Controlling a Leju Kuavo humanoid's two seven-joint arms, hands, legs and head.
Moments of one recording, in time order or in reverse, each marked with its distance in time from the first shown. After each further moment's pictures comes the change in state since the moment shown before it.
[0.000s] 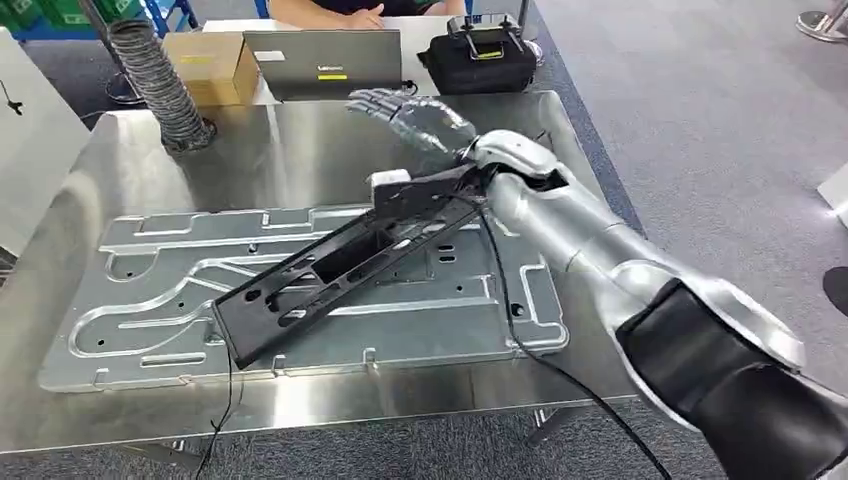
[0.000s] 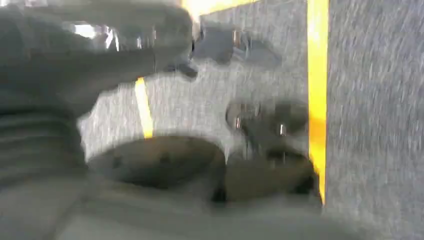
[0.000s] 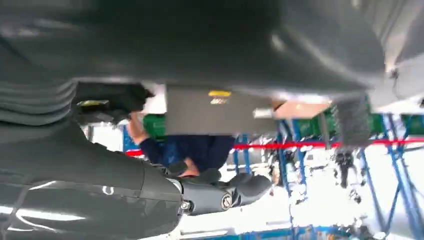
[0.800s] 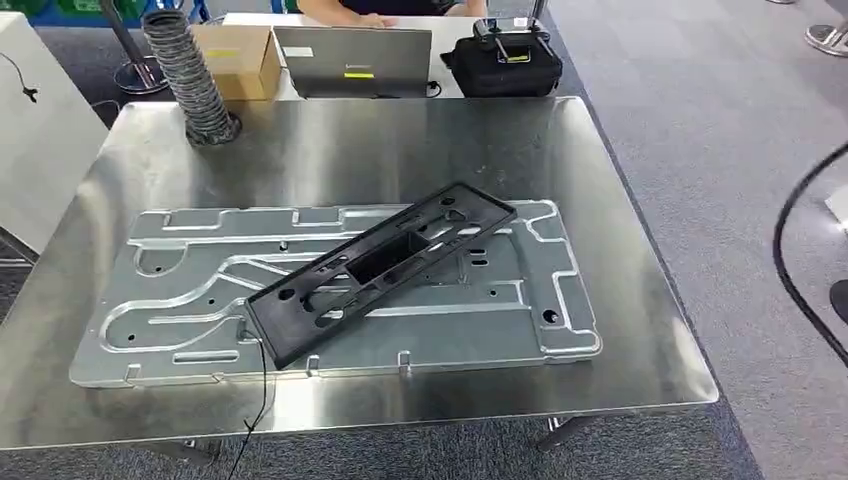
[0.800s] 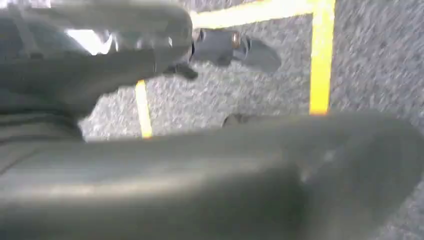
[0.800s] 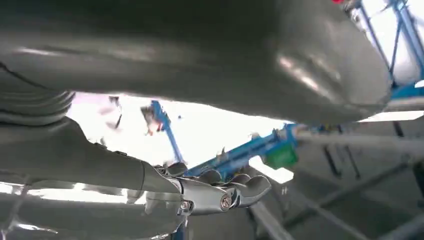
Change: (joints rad) left arm 0.013 -0.007 0.015 0.000 0.000 -0.008 -0.019; right arm -0.017 -0.928 -0.369 -0.973 -0.618 0.166 0.270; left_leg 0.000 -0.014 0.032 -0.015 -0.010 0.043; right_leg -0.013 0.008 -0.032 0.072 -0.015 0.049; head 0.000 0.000
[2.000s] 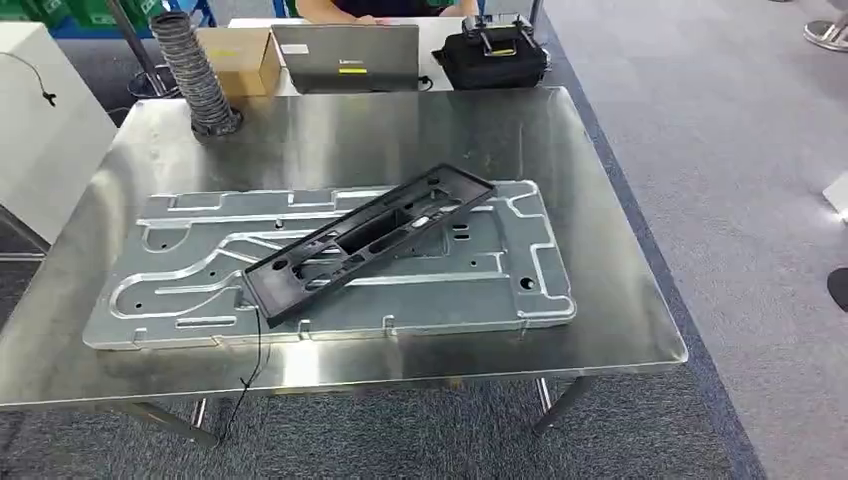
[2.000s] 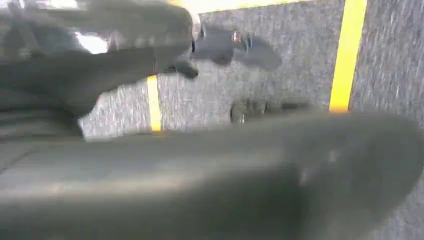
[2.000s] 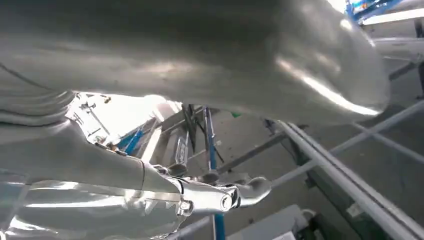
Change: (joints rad) left arm -0.009 -0.011 0.077 0.000 0.000 -0.014 0.028; right arm 1.433 0.474 -1.738 -0.688 0.038 0.319 -0.322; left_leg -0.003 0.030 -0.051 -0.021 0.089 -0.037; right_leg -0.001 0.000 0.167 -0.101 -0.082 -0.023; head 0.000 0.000
